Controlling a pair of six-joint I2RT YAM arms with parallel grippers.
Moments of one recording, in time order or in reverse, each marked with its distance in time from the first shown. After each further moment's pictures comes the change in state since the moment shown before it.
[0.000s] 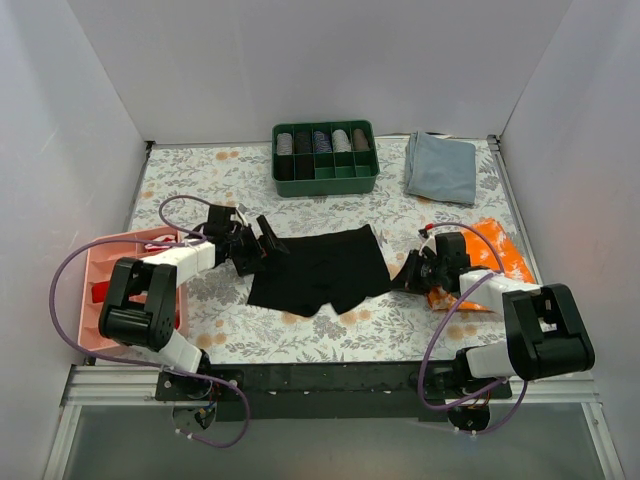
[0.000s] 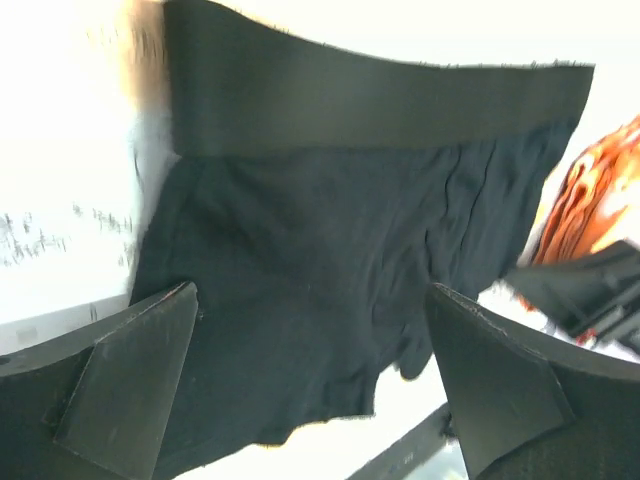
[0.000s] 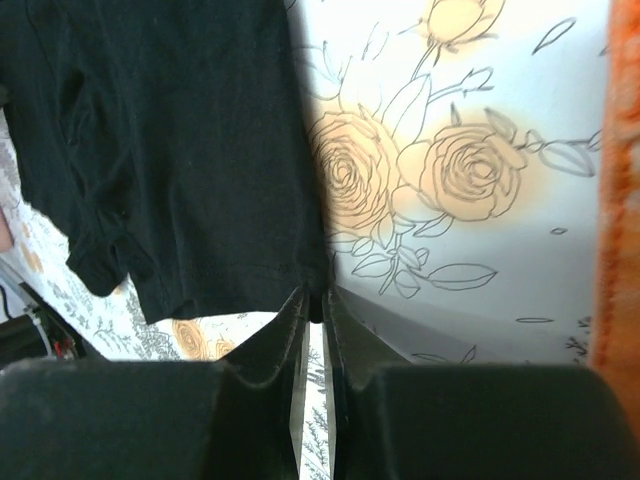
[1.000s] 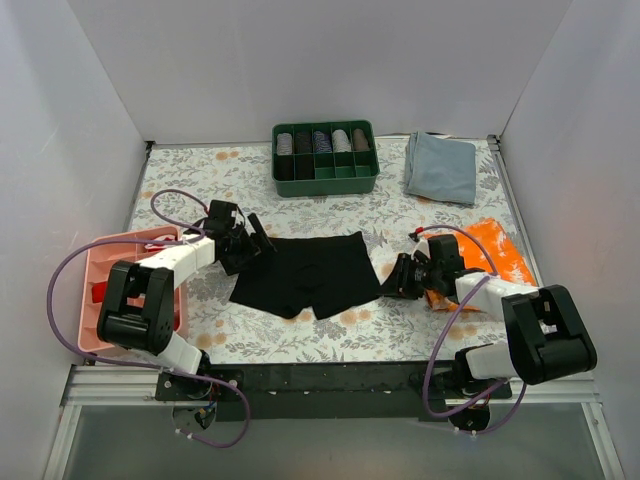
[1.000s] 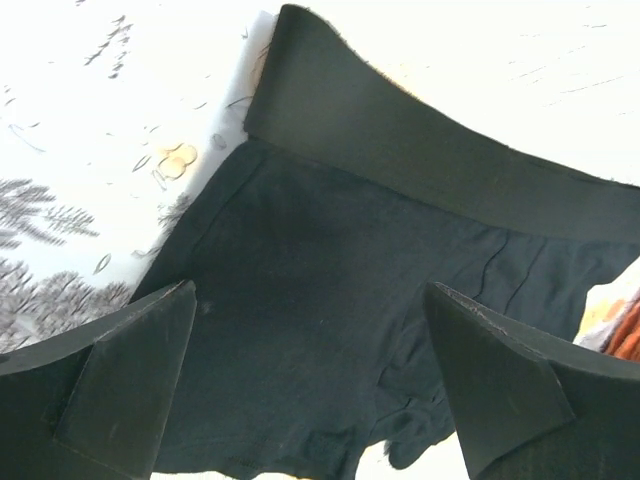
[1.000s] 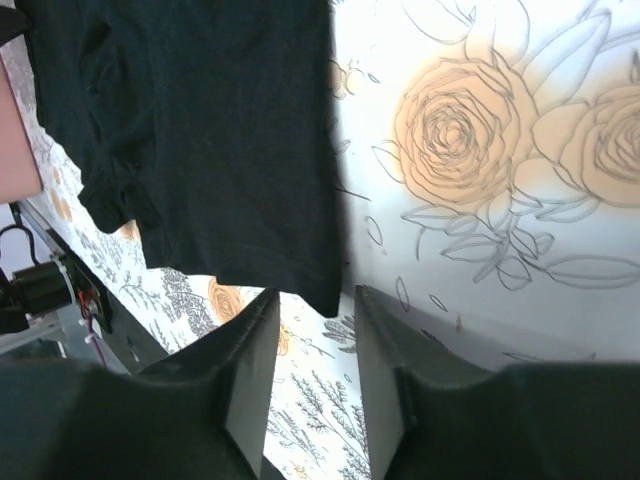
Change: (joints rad) left arm -0.006 -0.013 0.067 -0.145 -0.267 -0.032; right arm 0.061 -0.017 -0.025 0.018 -0.070 0.033
